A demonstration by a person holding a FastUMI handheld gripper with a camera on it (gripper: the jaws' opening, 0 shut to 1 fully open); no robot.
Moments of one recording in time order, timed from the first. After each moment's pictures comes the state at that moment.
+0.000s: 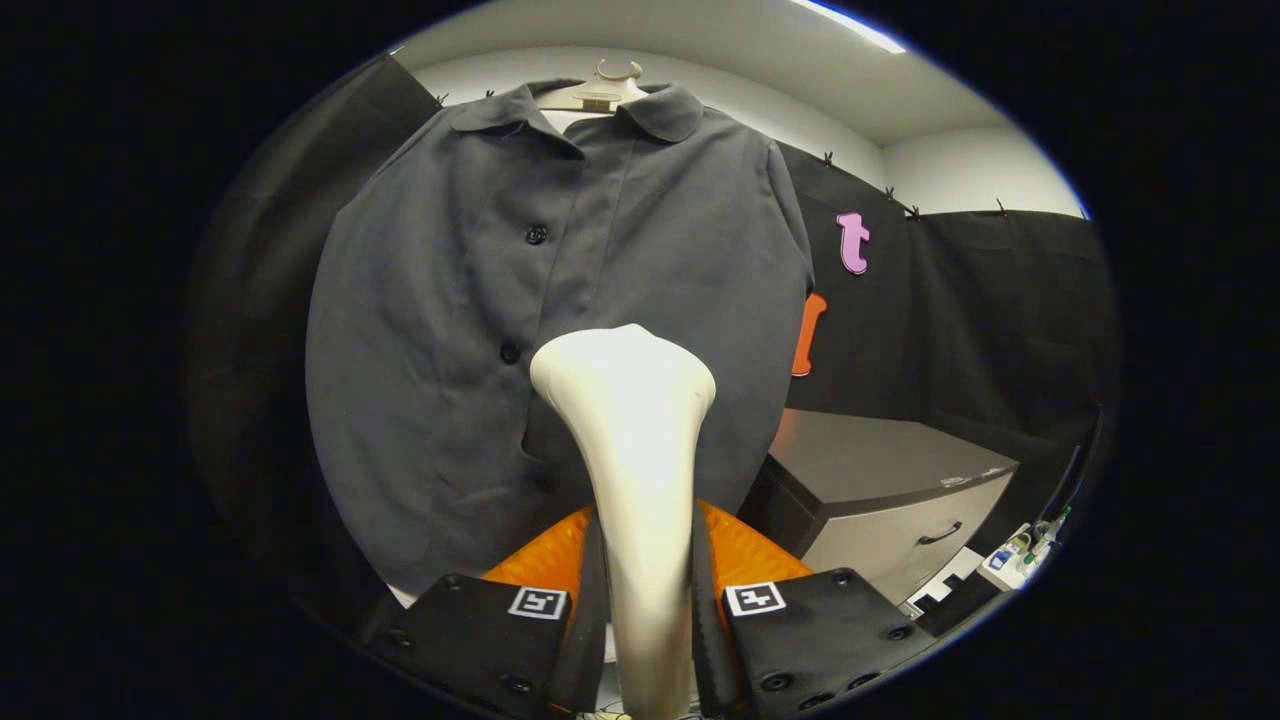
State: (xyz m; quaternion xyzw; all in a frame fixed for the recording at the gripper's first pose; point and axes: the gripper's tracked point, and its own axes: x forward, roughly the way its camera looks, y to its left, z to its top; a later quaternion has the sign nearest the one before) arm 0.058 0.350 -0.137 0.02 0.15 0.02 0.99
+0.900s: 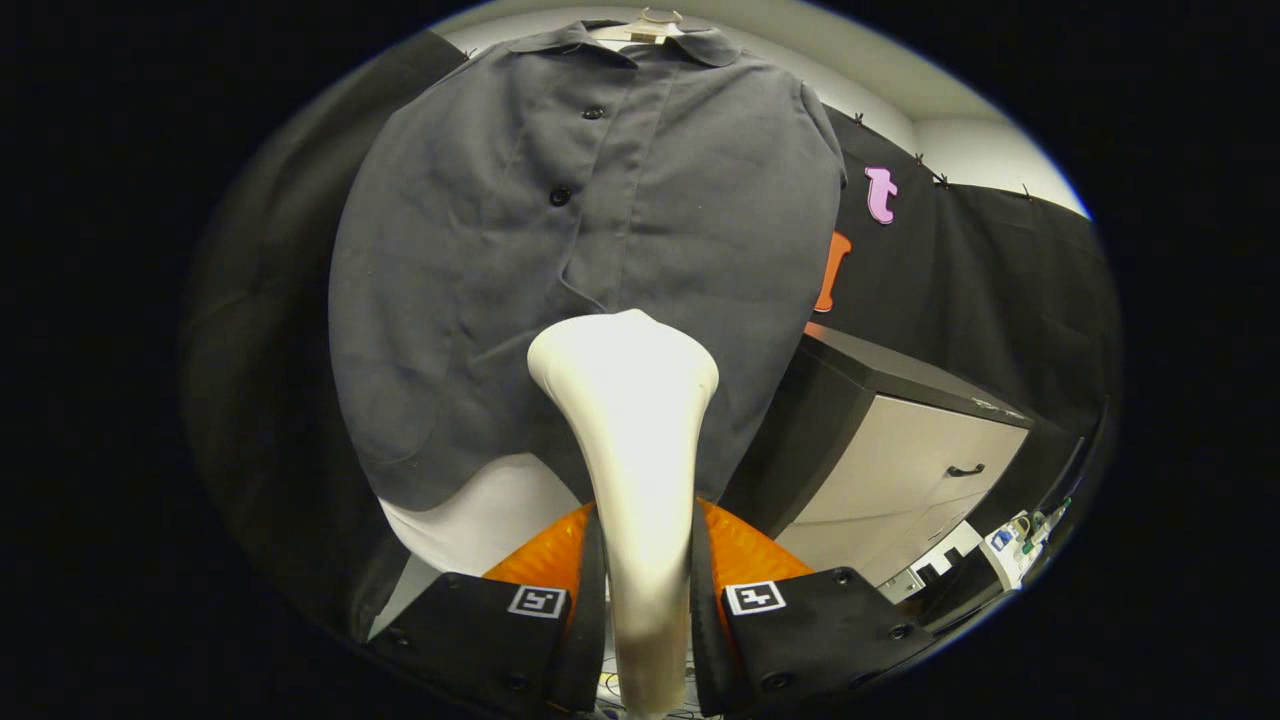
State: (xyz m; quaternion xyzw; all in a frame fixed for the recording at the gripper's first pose) arm 0.006 0.373 -0.222 0.00 0.25 0.05 0.97
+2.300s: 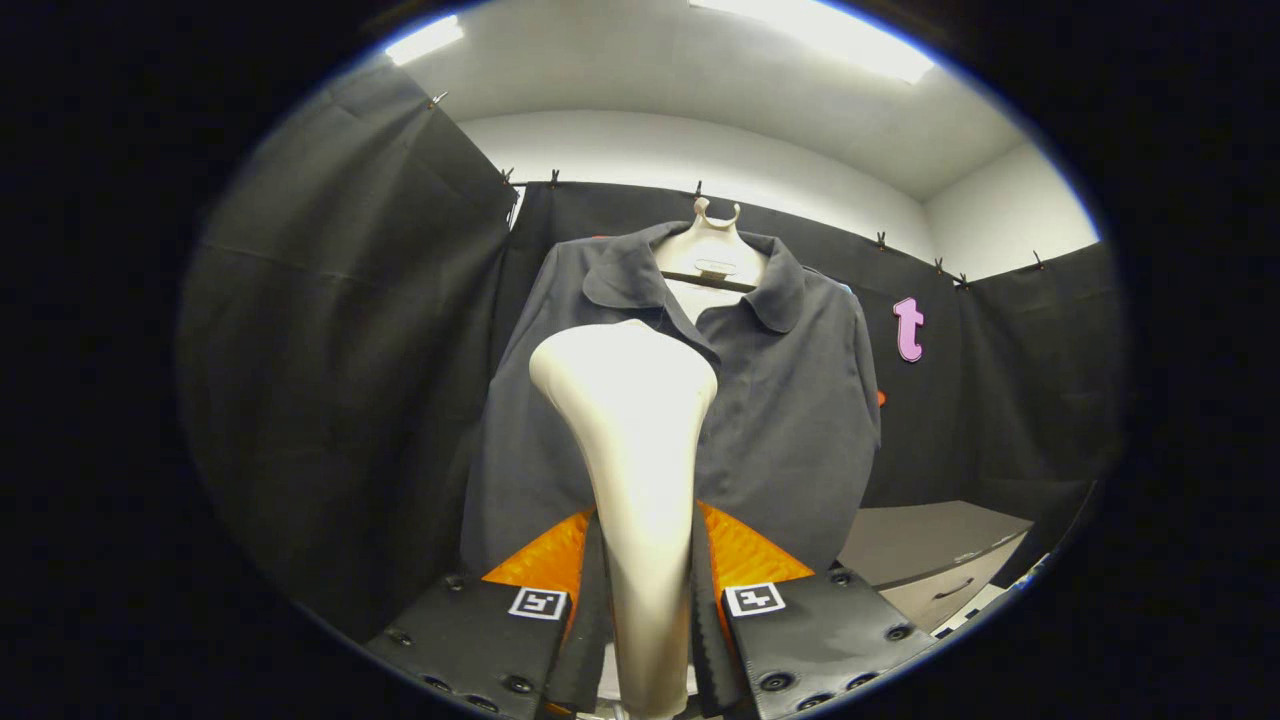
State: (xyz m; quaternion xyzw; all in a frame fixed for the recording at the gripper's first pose) arm 0.021 0.444 0.043 0.04 0.02 0.11 0.99
